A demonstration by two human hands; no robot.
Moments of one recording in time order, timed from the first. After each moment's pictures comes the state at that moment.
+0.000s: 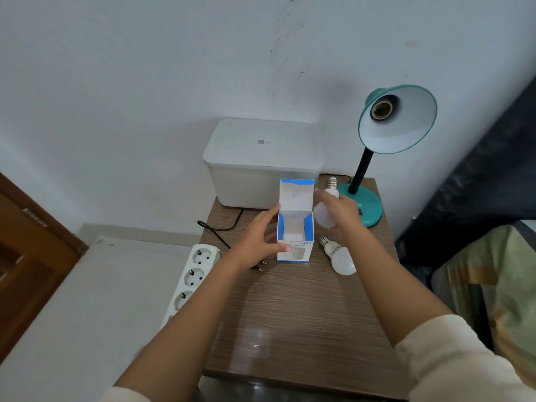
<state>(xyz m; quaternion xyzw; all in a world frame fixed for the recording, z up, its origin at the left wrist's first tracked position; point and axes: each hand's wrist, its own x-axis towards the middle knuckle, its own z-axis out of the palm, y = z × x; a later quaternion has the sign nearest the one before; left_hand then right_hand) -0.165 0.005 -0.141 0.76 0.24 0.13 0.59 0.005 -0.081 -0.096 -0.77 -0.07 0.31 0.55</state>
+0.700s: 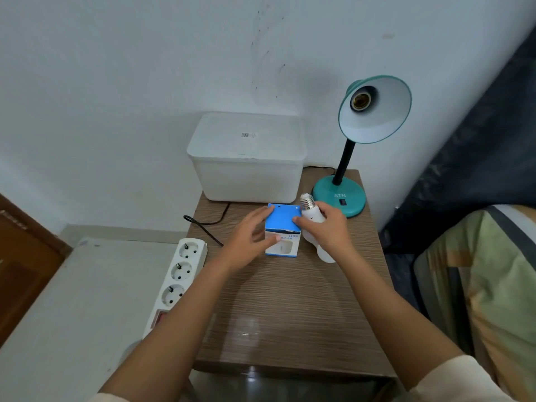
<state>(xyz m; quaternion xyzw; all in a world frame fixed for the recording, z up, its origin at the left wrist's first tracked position) -0.168 -0.010 -0.154 0.77 0.22 0.17 0.57 -0.025 -0.129 -0.120 -0.79 -0.28 0.20 0.50</state>
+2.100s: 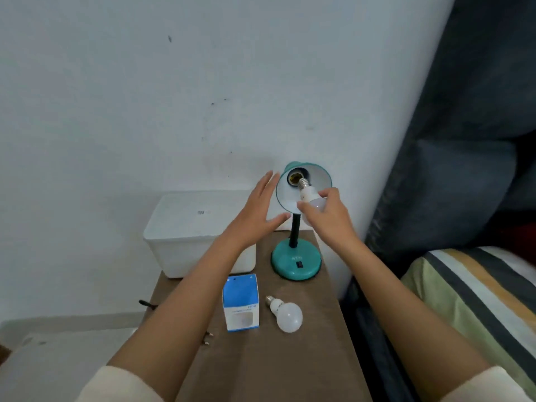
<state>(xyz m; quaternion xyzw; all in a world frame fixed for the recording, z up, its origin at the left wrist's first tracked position) -0.030 -0.013 0.005 0.92 0.08 0.24 0.31 0.052 -0.156 0.028 -0.80 -0.27 0.06 0.53</state>
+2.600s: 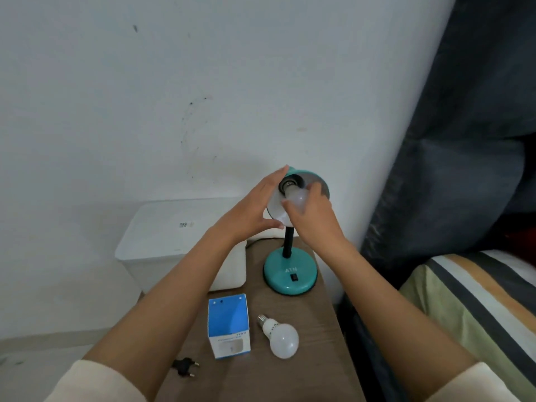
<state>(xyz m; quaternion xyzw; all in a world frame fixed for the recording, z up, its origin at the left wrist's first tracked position) 0.020 0.020 0.010 0.93 -0.02 0.20 0.31 0.088 -0.115 0.017 -0.84 -0.30 0.00 0.45</state>
